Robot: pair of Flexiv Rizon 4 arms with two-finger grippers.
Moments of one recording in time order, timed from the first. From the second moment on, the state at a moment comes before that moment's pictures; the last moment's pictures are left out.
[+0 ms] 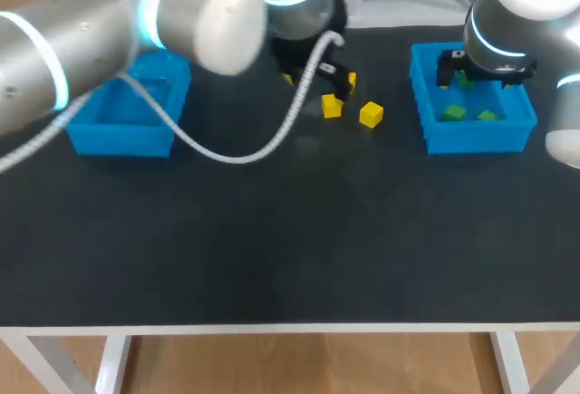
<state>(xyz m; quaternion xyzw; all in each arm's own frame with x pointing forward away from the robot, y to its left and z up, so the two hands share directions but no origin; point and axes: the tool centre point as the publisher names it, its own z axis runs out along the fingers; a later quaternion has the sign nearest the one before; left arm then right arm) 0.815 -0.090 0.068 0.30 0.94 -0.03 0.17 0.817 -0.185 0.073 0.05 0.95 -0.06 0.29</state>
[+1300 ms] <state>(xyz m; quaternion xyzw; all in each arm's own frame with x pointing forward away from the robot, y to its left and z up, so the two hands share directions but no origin) 0.860 -0.091 -0.007 0.35 0.93 0.04 0.10 0.817 -0.185 0.073 0.05 0.95 -0.06 0.29</state>
